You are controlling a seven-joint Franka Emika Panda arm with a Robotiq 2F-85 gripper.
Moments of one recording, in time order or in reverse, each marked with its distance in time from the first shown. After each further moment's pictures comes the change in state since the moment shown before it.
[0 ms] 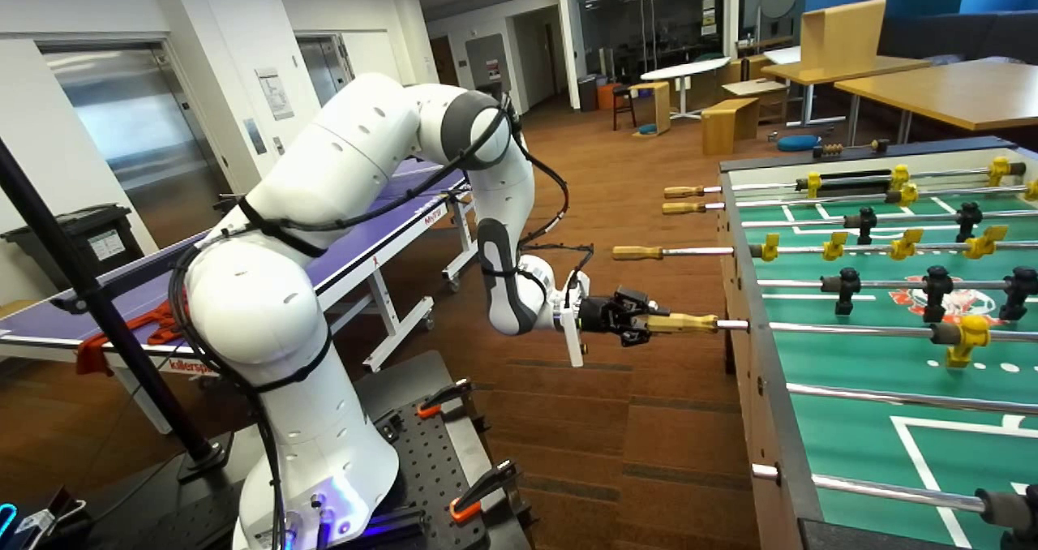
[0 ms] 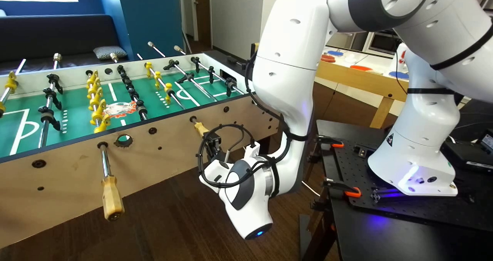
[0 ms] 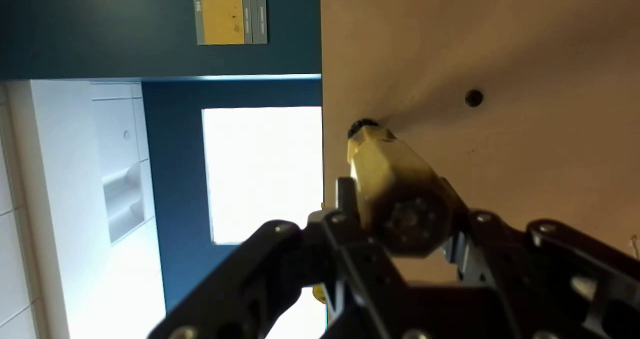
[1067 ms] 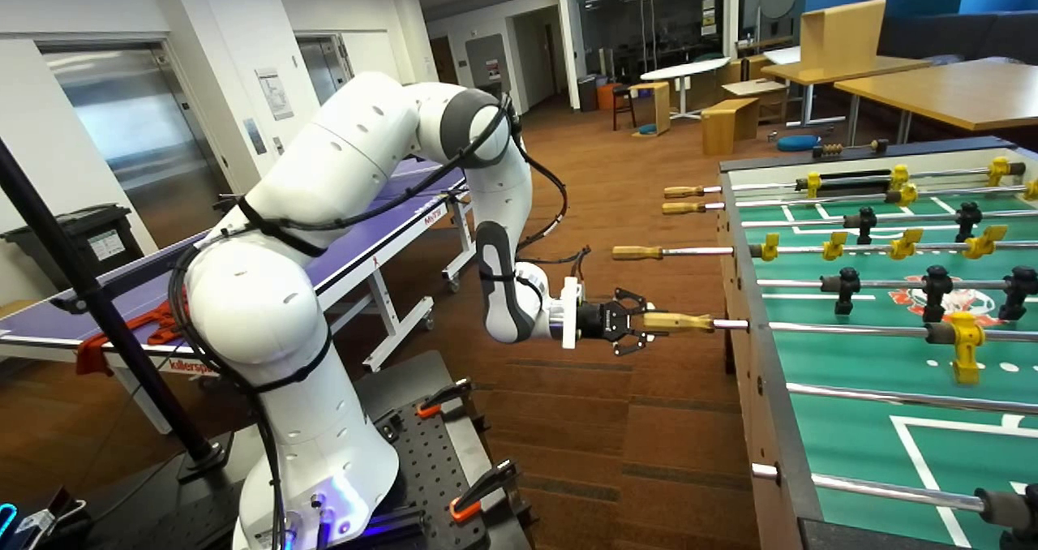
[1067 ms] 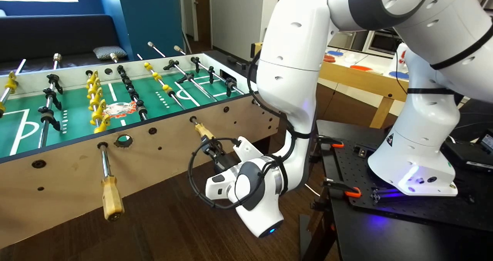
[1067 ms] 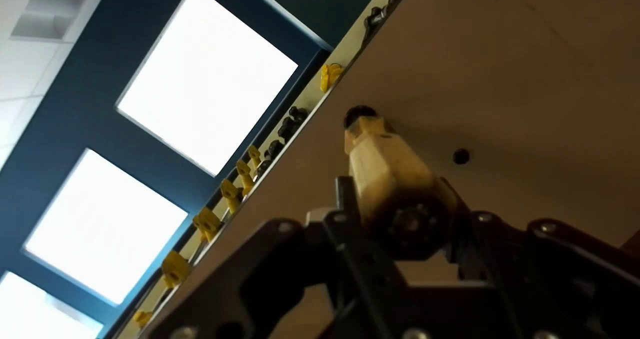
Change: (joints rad) arm -0.002 -0.007 -0.007 -0.063 -0.082 -0.002 -0.647
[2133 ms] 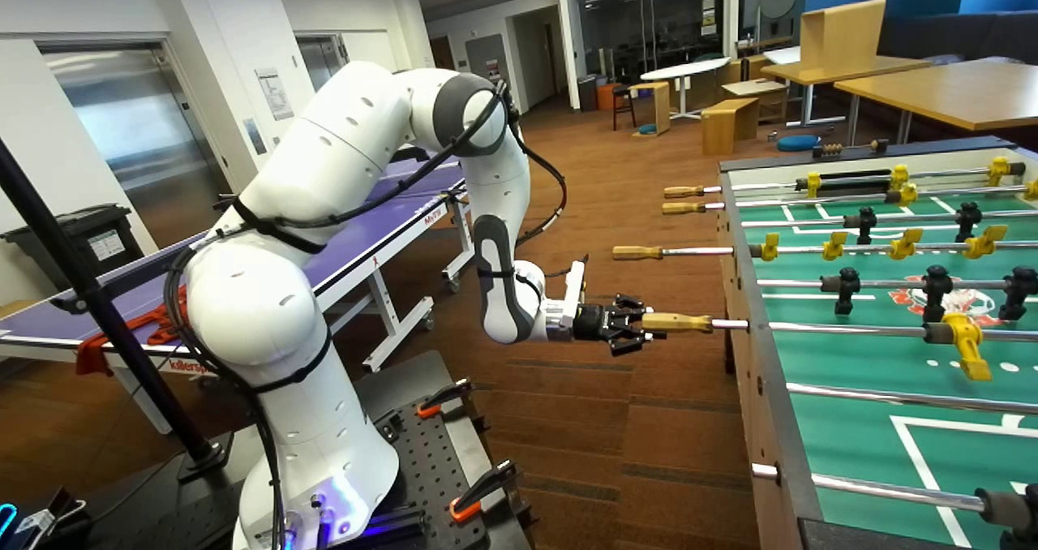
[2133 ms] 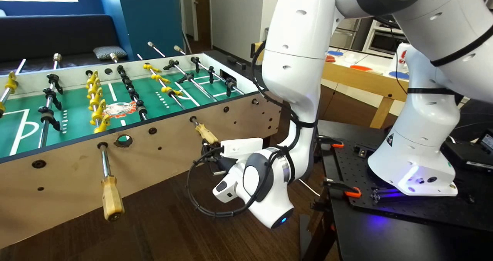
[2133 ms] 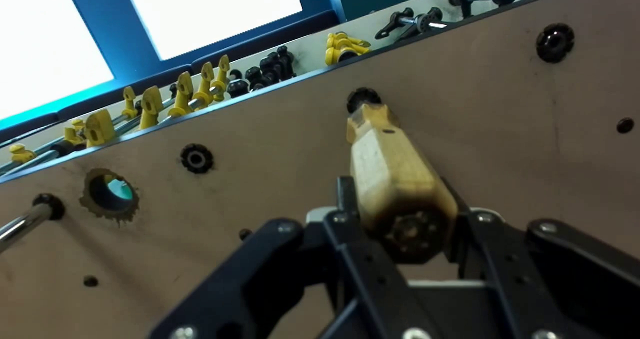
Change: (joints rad) arm -0.028 -0.063 0.000 -0.092 -0.073 0.074 -0.549
